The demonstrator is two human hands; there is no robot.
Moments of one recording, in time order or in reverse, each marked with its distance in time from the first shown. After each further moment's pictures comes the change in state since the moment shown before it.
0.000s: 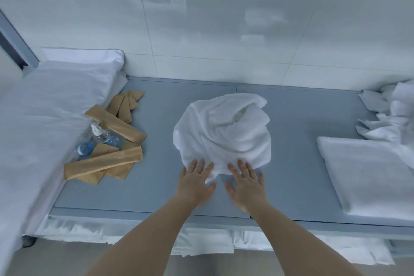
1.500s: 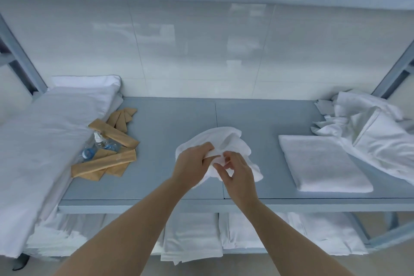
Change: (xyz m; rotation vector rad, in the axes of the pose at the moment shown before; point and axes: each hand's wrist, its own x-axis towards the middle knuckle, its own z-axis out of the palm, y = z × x) left_hand -0.111 0.098 -0.114 -0.368 0.529 0.338; right_hand -0.135 -0.008 -0.092 0.721 0.703 -0.277
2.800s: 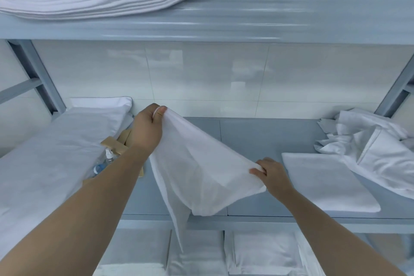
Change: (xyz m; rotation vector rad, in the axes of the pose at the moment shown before) left_hand 0.051 -0.028 -0.131 -0.179 0.532 -0.120; right_hand 0.053 0.052 -0.080 -0.284 -0.228 -0.018
